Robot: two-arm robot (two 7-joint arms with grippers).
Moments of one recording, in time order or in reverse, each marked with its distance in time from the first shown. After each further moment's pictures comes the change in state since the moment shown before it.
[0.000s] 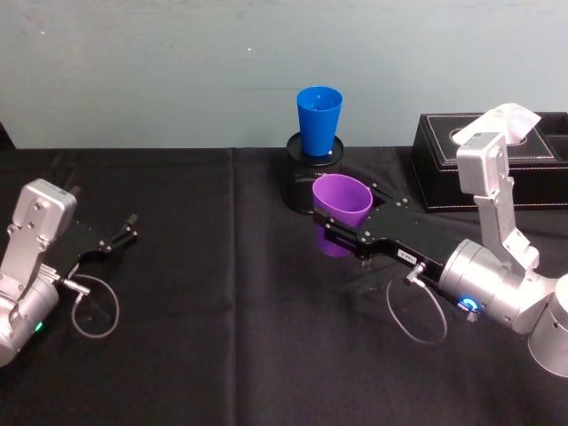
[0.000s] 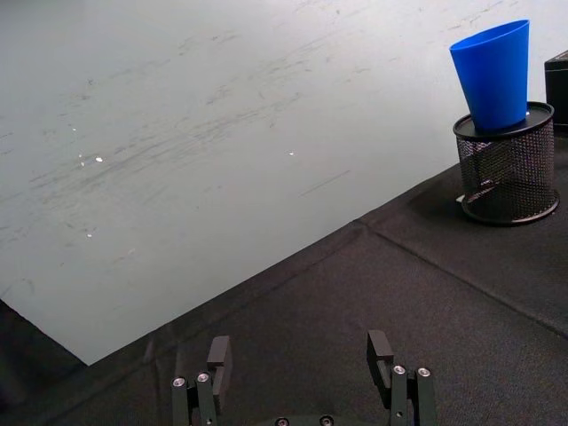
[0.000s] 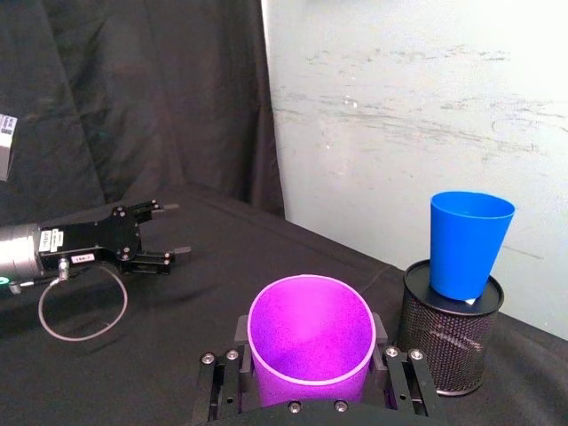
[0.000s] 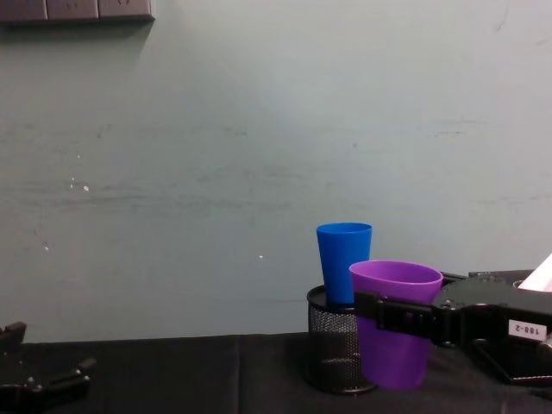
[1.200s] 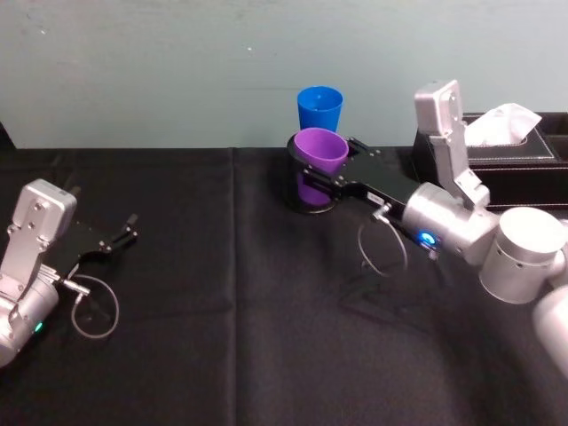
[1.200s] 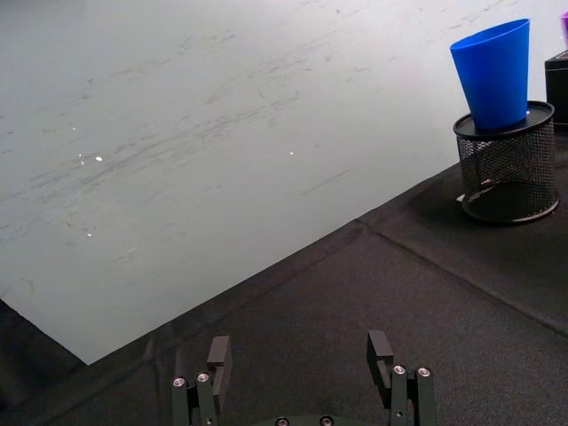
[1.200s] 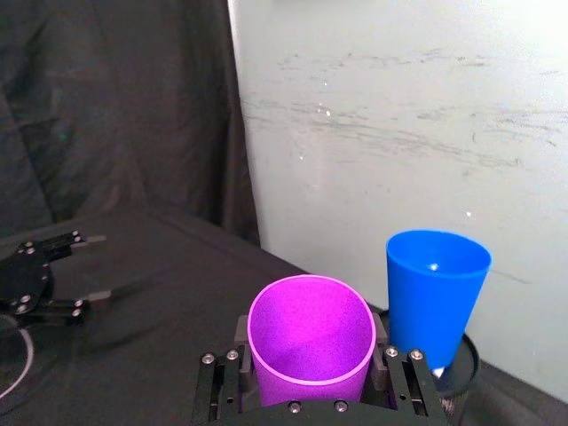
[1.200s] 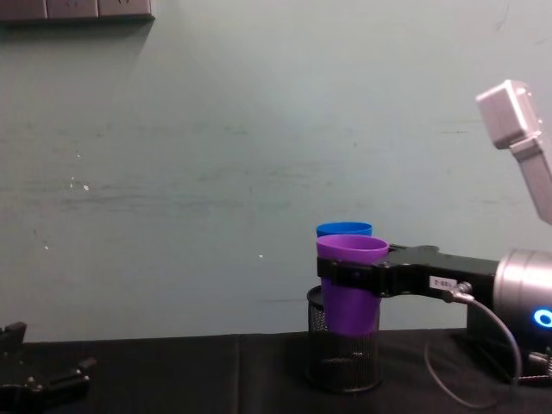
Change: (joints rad) left arm 0.000 0.000 0.000 0.000 0.000 0.000 0.000; right arm 0.294 -0.142 -0.079 0.382 -0.014 -0.064 0.031
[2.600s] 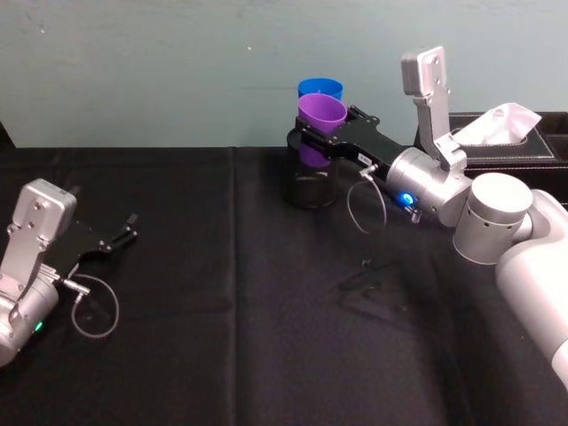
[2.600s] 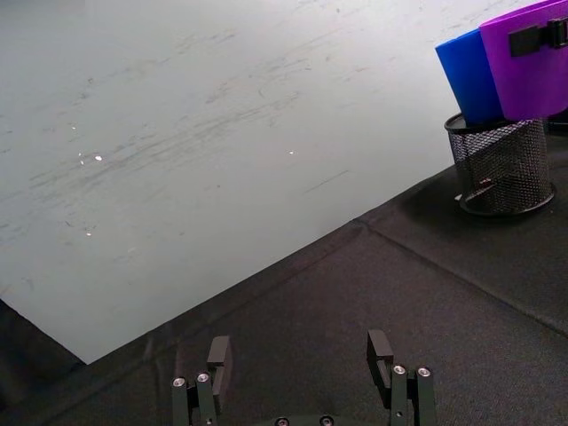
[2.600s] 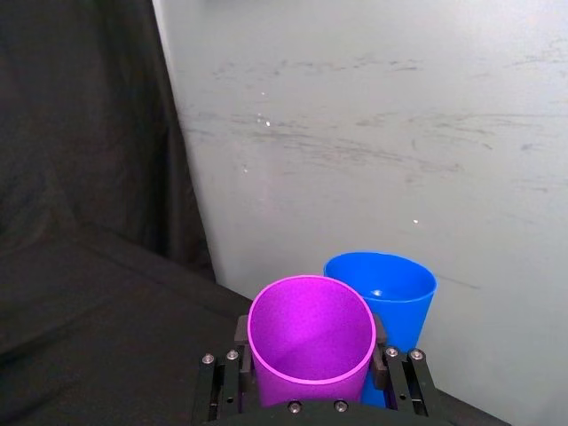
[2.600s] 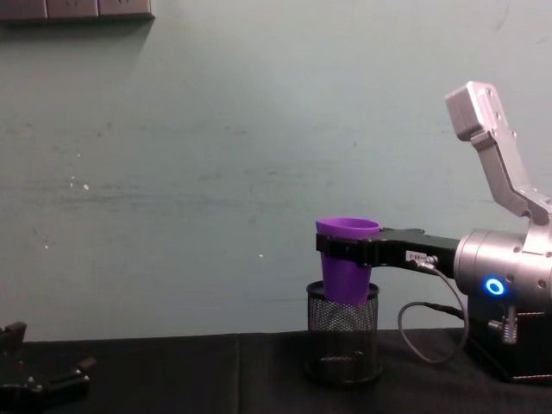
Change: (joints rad) left arm 0.000 0.000 0.000 0.000 0.000 0.000 0.000; right arm 0.175 -0.149 0.060 0.308 -0.069 -0.058 -0.035
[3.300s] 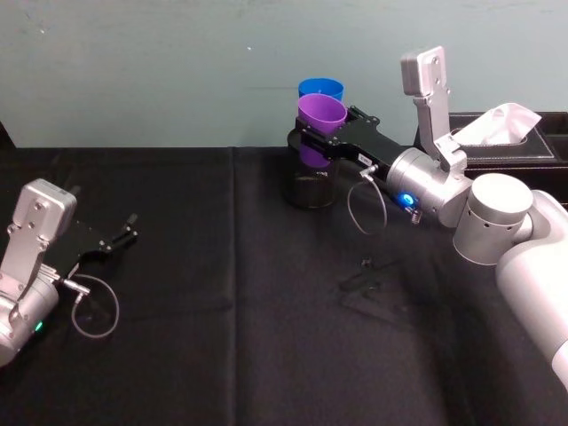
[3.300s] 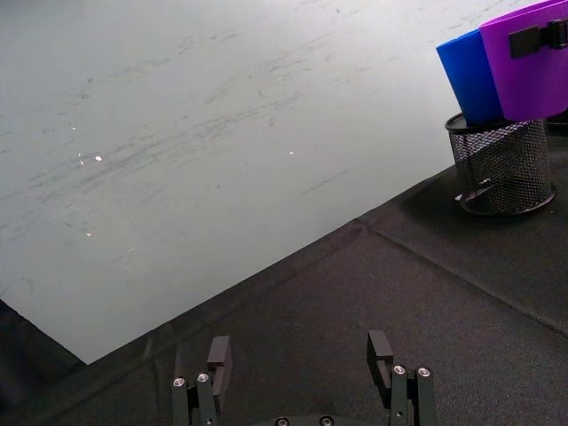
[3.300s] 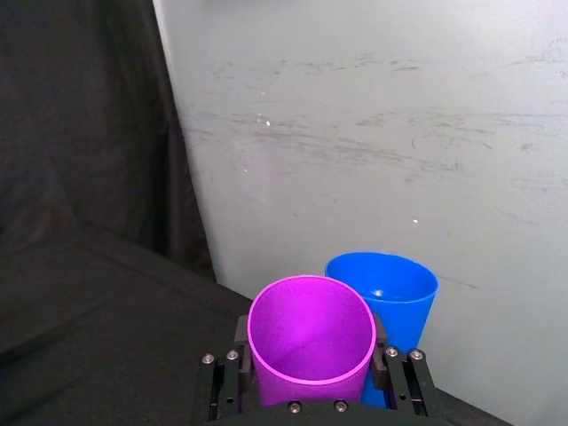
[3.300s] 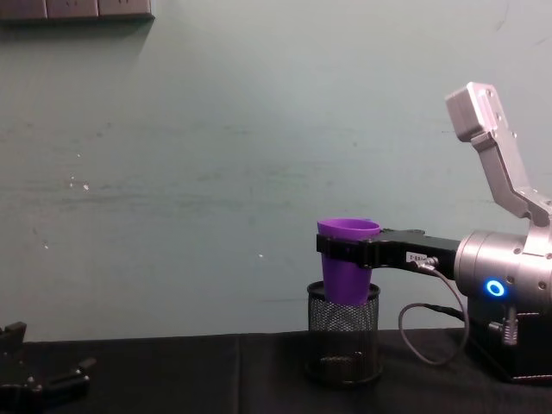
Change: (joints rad) left arm 0.000 0.000 0.000 0.000 0.000 0.000 0.000; right arm -0.001 0.001 -0.001 -0.001 0.000 0.001 0.001
